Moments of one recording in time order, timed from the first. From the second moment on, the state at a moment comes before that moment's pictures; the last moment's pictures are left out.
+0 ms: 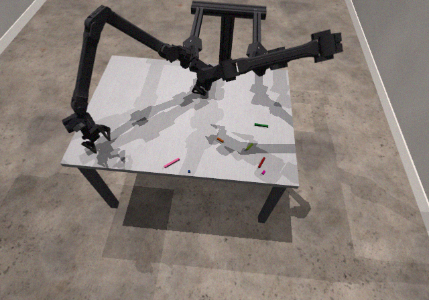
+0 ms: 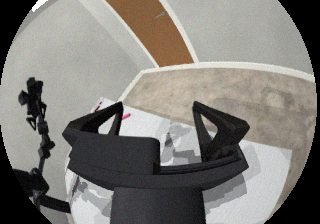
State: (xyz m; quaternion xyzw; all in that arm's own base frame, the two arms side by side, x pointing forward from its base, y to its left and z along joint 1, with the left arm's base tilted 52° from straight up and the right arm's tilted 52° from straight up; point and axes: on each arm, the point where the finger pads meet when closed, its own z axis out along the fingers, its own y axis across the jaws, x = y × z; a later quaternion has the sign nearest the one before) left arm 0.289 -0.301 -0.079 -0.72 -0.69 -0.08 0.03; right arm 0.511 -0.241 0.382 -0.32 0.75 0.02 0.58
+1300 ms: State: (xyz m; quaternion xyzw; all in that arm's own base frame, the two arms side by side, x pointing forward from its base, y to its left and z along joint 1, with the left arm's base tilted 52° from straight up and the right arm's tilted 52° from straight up) left arm 0.363 -0.175 -0.013 -0.55 -0.80 -0.20 -0.13; right arm 0.585 -0.120 0.271 -0.38 0.77 0.01 0.51
